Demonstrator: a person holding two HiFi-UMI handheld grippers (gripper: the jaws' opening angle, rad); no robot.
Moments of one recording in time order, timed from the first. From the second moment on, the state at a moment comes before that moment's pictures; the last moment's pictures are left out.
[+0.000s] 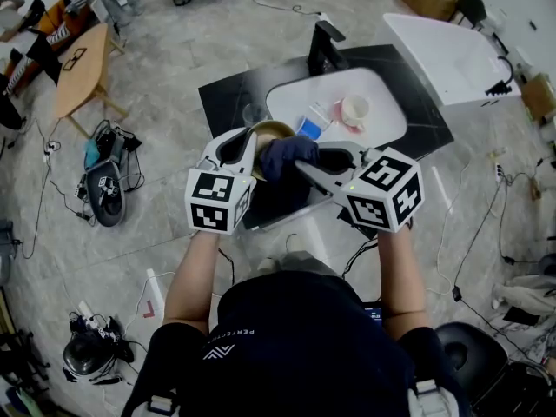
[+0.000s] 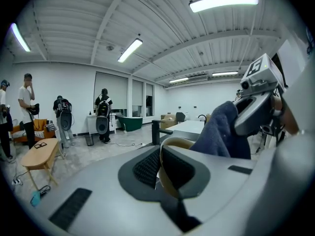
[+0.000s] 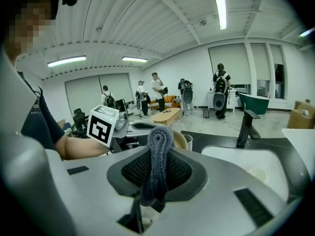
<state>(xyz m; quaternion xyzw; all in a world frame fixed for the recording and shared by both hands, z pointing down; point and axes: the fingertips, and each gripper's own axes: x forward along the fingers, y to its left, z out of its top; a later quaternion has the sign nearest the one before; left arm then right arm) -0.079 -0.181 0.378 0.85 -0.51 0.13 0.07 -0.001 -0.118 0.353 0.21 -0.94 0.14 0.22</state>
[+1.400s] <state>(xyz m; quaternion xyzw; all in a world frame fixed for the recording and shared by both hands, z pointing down) -0.109 -0.155 0.400 0.83 -0.54 0.09 0.14 0.071 -0.160 0.344 0.42 -0.89 0.18 -0.02</state>
